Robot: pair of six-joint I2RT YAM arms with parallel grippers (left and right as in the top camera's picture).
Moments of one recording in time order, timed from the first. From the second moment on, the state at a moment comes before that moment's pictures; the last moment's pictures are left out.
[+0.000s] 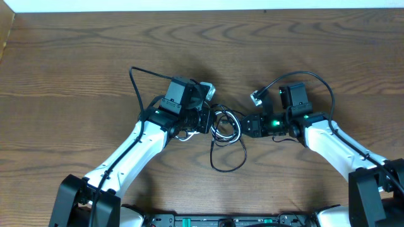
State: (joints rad) left arm -0.44 1.50 0.90 -0.39 0.45 -0.22; right arm 0.28 1.57 0.76 -0.25 -0.86 0.30
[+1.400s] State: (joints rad) left arm -0.44 1.29 0.90 -0.51 0.36 -0.22; right arm 0.29 1.37 0.88 -0.60 -0.60 0.02
